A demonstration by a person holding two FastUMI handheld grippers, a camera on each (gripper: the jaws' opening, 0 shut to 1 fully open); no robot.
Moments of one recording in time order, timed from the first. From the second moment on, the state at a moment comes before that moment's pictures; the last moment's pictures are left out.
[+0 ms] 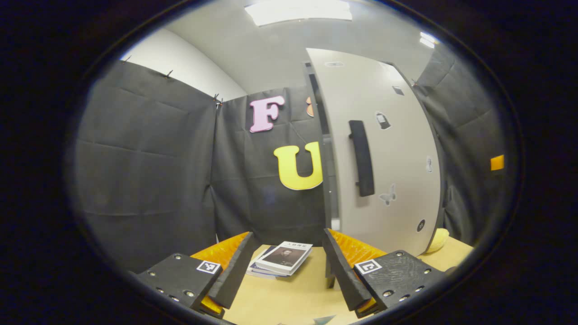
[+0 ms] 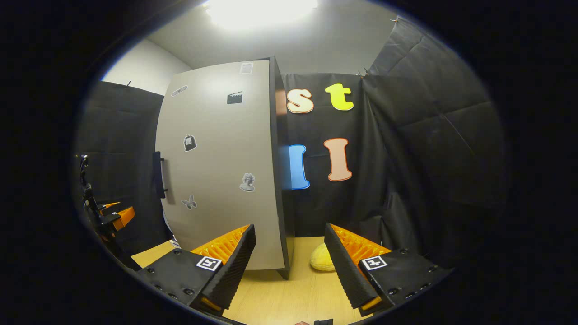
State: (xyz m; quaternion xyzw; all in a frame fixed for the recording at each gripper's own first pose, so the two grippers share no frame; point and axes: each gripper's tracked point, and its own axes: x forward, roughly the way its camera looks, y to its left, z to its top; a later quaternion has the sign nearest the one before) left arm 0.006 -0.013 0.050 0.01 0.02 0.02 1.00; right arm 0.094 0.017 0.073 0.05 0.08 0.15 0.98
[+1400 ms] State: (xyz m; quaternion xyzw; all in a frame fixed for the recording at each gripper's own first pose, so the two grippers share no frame) left arm -0.006 -0.023 0.063 0.03 0.01 0.01 1.00; right arm 0.074 0.020 0.080 0.05 0.05 0.13 0.99
